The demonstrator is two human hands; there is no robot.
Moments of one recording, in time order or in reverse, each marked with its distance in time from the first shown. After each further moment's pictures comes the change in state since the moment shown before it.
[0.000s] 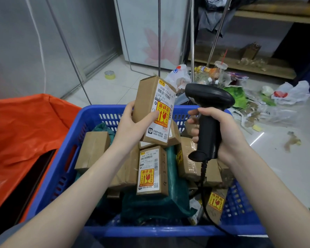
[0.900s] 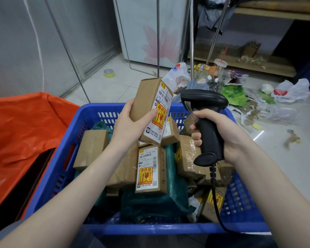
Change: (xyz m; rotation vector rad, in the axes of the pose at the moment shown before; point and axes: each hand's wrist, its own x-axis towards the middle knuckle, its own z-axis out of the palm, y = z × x) left_hand 0.003 -0.006 0.002 0.114 0.062 0.046; right_hand -0.006 -0.008 -0.003 -0.069 0.012 0.175
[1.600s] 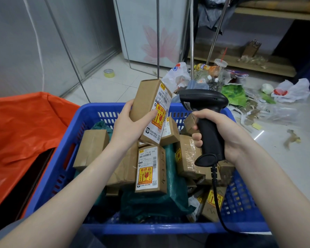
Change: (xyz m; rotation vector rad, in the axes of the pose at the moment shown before) left_hand 0.002 -0.003 0.001 0.032 0.004 0.002; right_hand -0.001 -0.001 -0.002 -0.048 -0.010 -0.005
